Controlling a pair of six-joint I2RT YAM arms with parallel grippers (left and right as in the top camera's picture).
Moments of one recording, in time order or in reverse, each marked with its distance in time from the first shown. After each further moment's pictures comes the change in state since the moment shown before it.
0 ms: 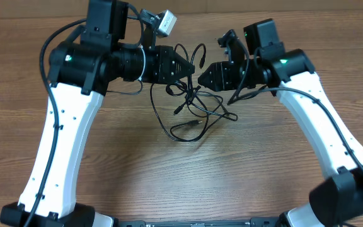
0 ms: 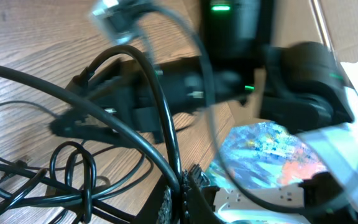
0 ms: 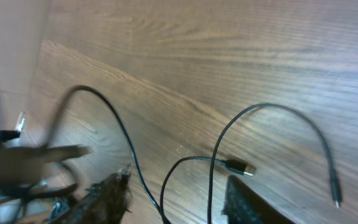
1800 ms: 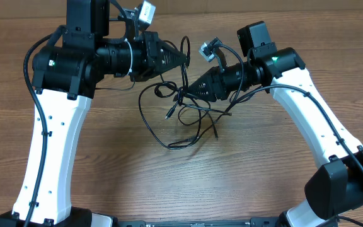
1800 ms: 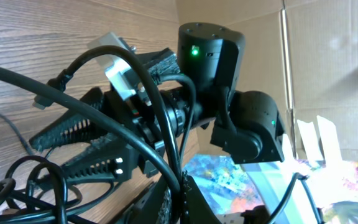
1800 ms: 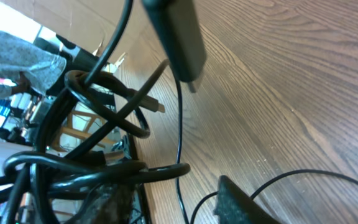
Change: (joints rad) left arm 0.061 -0.027 -0.001 0.084 0.032 -0.354; right arm 0.002 0.042 -0.002 -0.016 -0.460 -0.389
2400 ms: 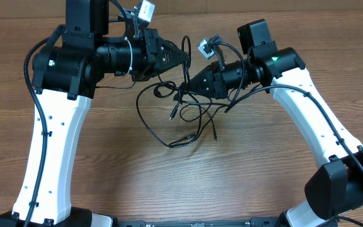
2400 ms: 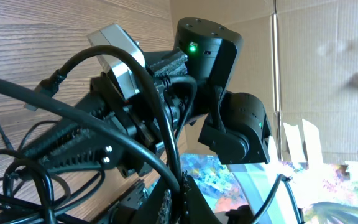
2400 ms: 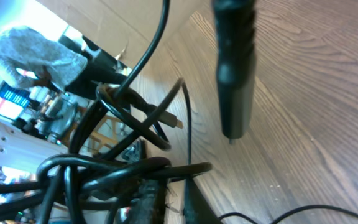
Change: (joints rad) left arm 0.000 0.000 0.000 0.018 0.029 -0.070; right arm 0.000 0.000 0.000 0.066 -0.101 -0.020
